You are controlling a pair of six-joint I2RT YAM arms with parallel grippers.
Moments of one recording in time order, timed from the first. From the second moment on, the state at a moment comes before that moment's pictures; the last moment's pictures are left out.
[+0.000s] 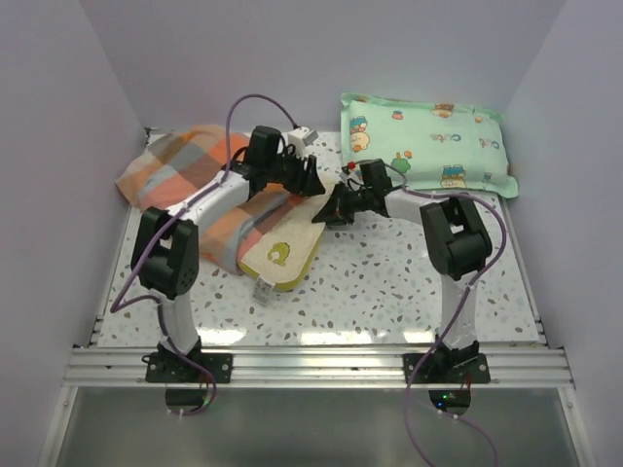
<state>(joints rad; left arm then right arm) -0.43 1.90 1.49 -0.19 0.59 -0.12 0.37 2.08 1.33 -0.05 -0.85 0.82</state>
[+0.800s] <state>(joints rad) -0.42 1.47 1.02 -0.60 -0.02 0.43 0.59 1.95 1.21 -0.17 -0.79 0.74</state>
